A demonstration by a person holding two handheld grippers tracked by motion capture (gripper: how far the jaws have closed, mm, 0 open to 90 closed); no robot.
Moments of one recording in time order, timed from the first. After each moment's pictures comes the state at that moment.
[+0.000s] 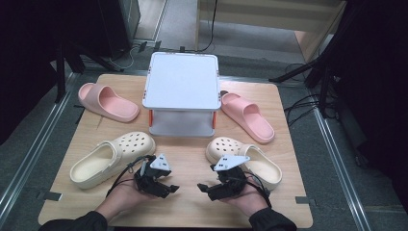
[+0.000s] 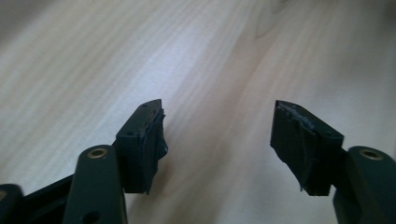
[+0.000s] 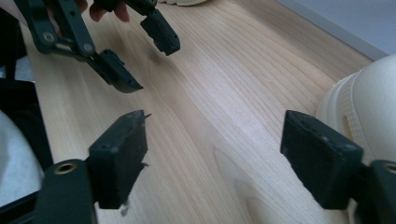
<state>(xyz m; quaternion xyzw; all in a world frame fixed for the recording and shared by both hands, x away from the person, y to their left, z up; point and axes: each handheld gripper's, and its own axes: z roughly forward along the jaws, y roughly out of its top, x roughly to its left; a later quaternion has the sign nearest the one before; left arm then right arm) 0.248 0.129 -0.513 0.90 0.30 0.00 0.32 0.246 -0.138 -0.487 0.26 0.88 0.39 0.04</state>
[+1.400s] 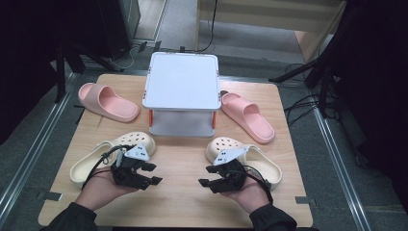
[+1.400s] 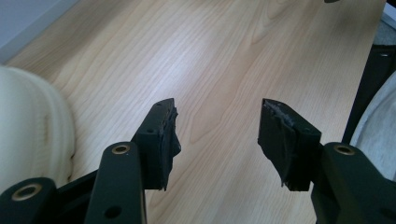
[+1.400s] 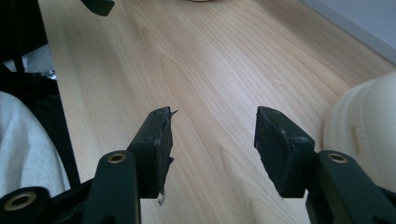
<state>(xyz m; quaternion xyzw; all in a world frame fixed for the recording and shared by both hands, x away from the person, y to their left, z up) 0.240 0.180 -0.467 0.89 0.31 0.02 0.33 0.257 -0.135 -0.476 0.25 0.89 0.38 0.01</state>
